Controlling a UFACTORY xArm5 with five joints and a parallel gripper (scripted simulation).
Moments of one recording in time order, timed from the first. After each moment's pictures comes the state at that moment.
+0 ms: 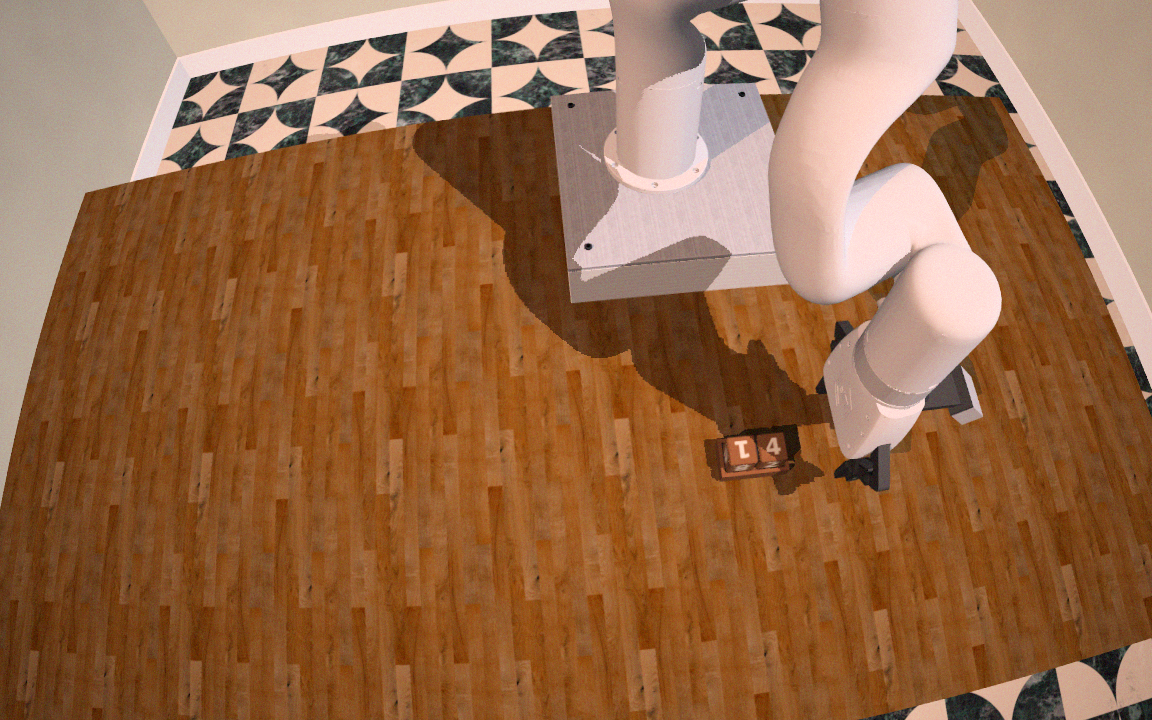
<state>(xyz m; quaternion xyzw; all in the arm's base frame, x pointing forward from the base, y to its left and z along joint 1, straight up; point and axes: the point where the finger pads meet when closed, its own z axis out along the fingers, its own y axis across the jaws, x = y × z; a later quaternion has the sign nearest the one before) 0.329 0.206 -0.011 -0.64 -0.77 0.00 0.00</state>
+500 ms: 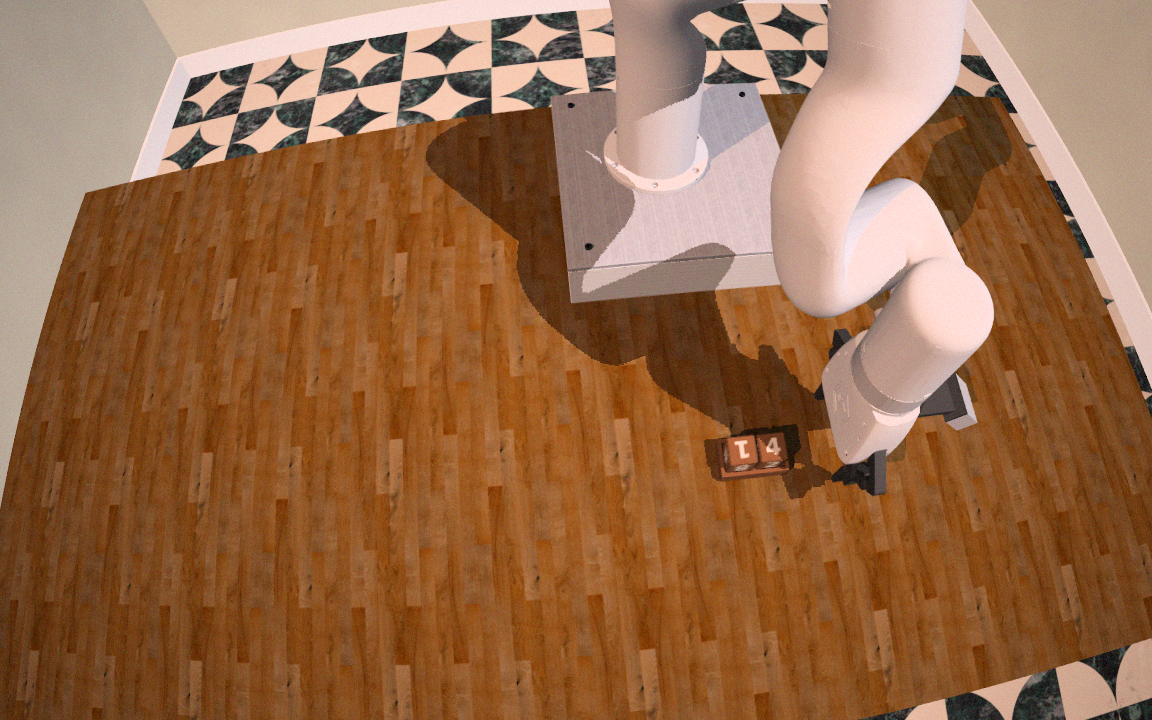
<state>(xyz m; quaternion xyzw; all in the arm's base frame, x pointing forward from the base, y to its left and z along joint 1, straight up) 0.327 0.209 -0.030 -0.64 -0.77 0.00 0.00</state>
